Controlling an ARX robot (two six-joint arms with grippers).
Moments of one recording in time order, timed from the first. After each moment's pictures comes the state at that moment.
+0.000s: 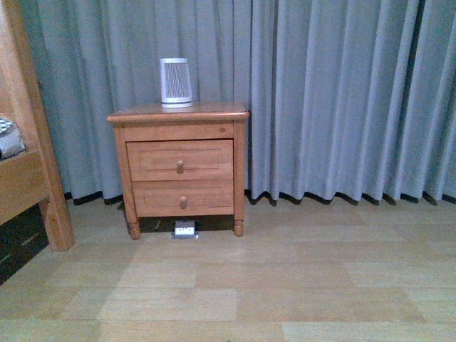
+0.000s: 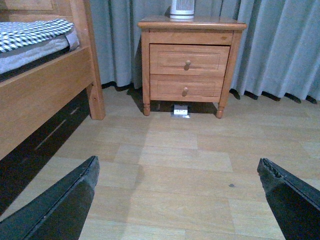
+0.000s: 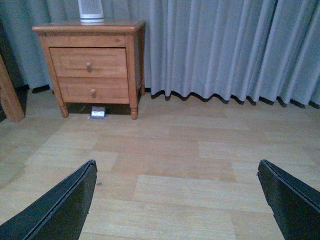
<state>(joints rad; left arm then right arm) -0.01 0.00 0.01 0.00 0.00 0.00 0.00 0.00 0.01 0.00 0.00 0.00</state>
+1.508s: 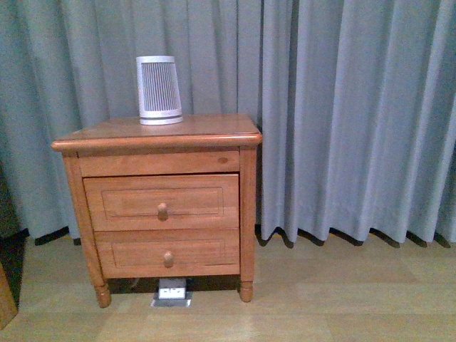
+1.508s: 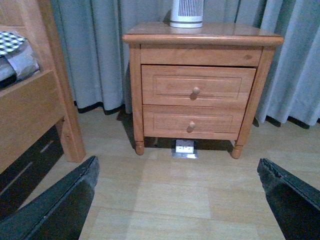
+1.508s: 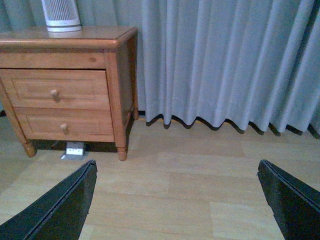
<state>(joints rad) -0.01 0.00 0.01 0.00 0.00 0.00 0.00 0.00 0.01 0.00 0.00 0.00</state>
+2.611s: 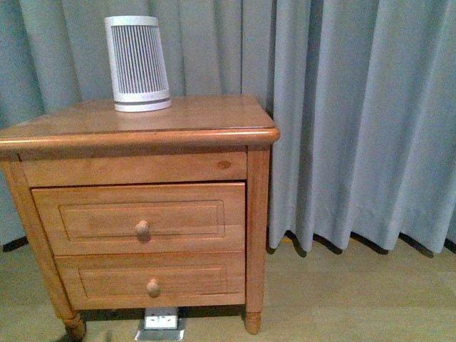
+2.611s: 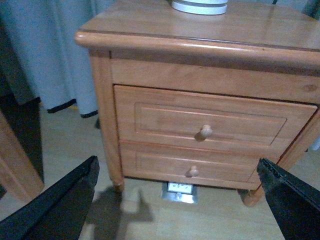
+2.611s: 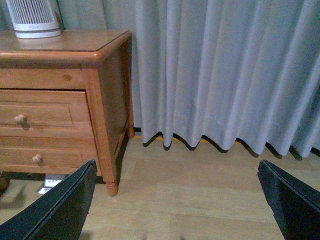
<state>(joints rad) -0.11 1.24 0.39 0.72 -0.12 -0.07 0.00 0.00 0.01 0.00 0.00 0.00</state>
